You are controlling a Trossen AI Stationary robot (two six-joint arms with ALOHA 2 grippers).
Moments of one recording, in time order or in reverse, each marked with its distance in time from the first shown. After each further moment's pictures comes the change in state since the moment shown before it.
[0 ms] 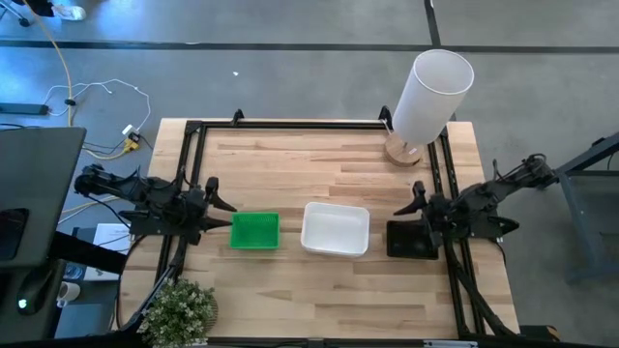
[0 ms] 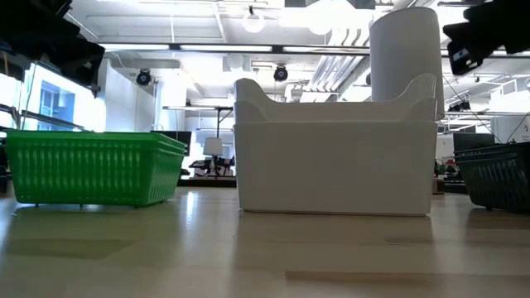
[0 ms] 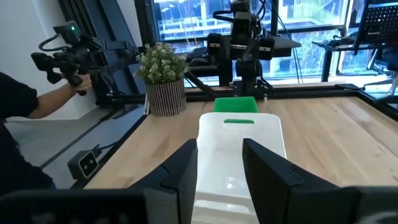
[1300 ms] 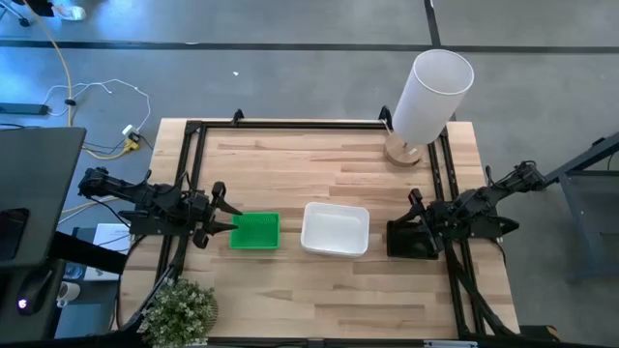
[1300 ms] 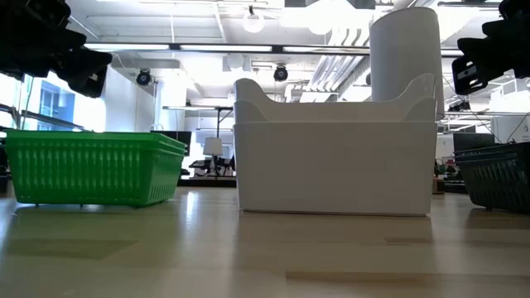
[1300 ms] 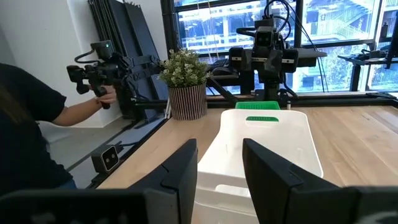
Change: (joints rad) left arm 0.000 -0.063 -0.194 0.265 0.016 0.055; right arm 0.000 -0.193 -0.204 0.099 -0.097 -0.018
